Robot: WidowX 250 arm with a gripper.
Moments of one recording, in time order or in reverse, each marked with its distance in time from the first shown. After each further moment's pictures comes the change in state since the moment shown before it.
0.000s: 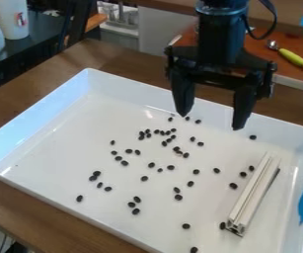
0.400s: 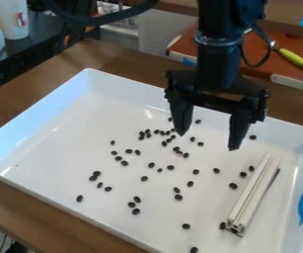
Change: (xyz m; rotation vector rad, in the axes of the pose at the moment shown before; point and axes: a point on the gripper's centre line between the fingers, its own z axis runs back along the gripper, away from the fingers) arm 0.000 0.000 -0.026 -0.003 0.004 0.001
